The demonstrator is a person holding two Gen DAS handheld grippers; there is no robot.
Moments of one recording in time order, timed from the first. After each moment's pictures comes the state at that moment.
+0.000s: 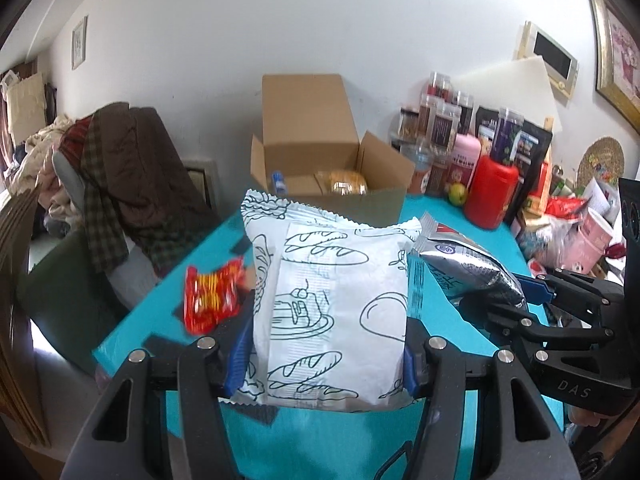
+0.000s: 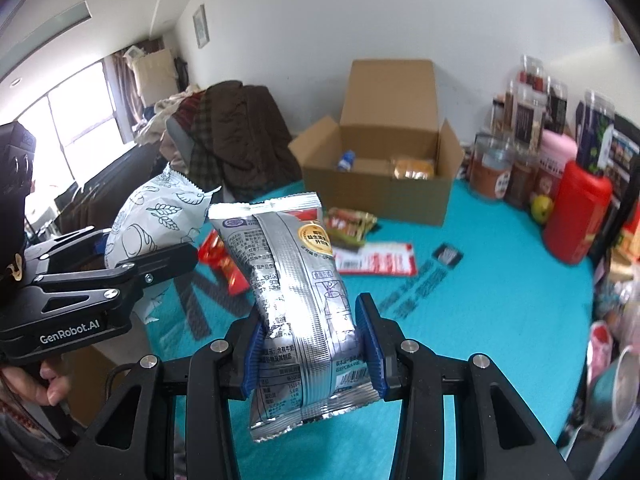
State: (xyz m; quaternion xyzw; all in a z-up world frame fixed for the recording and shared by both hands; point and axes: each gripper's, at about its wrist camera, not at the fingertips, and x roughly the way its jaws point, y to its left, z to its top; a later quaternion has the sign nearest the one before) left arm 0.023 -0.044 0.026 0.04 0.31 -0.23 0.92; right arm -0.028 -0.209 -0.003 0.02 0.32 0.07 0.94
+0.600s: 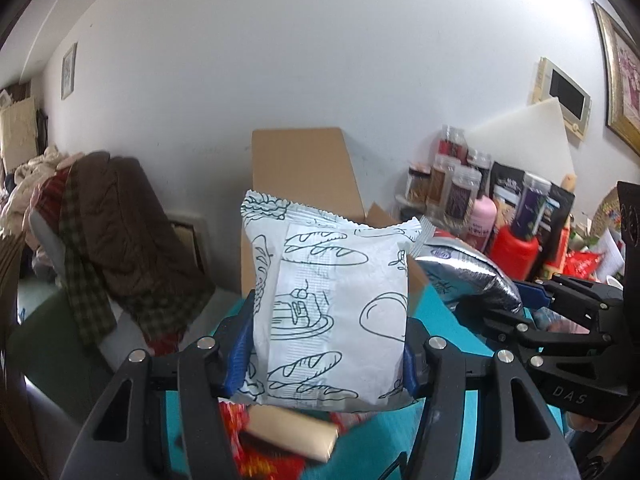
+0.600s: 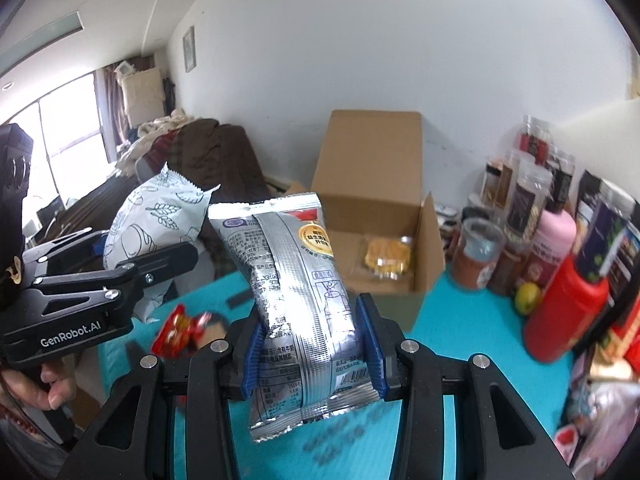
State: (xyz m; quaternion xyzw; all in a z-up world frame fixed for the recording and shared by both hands) left arm 0.133 -0.081 0.084 0.03 0.25 -0.25 0.94; right arm 0.073 -0.242 0.061 0.00 0.27 0.05 0.96
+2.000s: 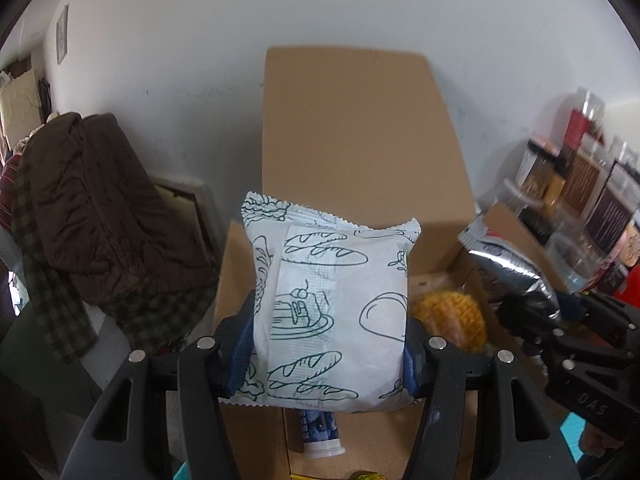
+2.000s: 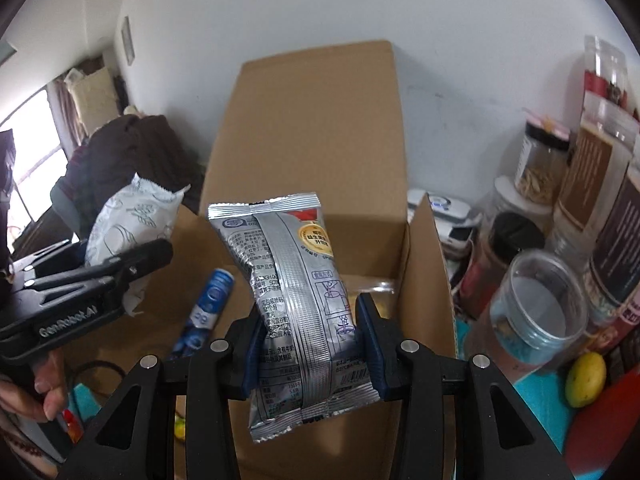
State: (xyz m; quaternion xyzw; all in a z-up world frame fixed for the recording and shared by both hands) left arm 0.378 -0.166 -0.001 0.05 0.35 -0.18 0.92; right arm 0.313 -0.332 -0.004 0.05 0.34 0.02 0.94
